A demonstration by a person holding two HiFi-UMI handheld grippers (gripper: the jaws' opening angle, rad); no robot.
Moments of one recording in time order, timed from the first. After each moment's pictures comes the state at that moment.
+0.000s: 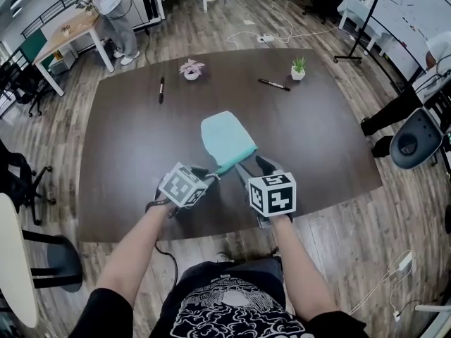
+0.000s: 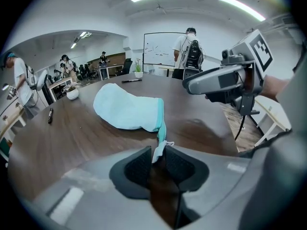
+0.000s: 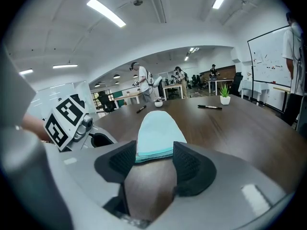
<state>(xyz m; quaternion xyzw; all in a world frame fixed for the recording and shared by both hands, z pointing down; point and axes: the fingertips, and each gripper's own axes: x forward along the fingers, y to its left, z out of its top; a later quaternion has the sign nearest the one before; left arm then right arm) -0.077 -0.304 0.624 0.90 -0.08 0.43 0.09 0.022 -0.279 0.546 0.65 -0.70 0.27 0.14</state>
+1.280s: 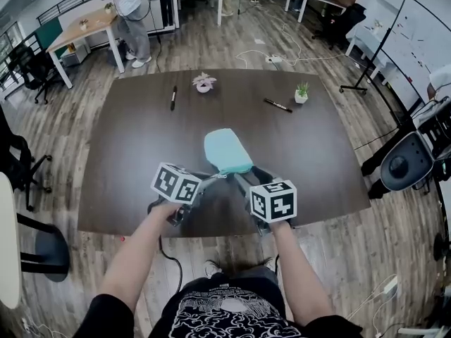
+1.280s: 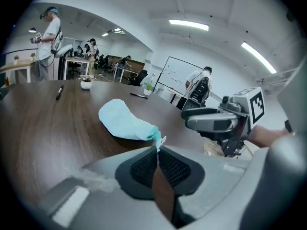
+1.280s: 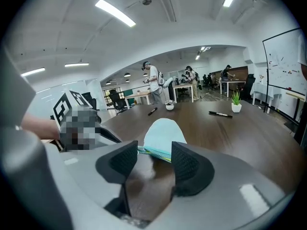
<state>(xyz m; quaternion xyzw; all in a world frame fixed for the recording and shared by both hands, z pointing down) -0.076 -0.293 0.555 0.91 -0.10 0.30 0.27 0.004 -0.275 0.509 0.60 -0.74 0.25 0.15</state>
